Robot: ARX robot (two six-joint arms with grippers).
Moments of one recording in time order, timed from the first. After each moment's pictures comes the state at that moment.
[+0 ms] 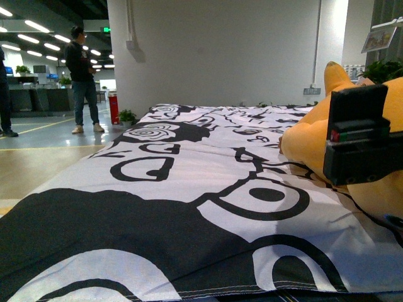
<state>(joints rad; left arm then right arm) 0.00 0.00 0.01 0.00 0.00 0.00 0.43 1.42 0.44 1.33 0.48 -0.27</state>
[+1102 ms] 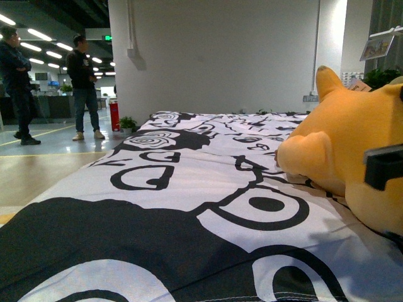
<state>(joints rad) 0.00 0.00 0.01 0.00 0.00 0.00 0.36 1.27 0.41 1.21 0.38 -0.27</state>
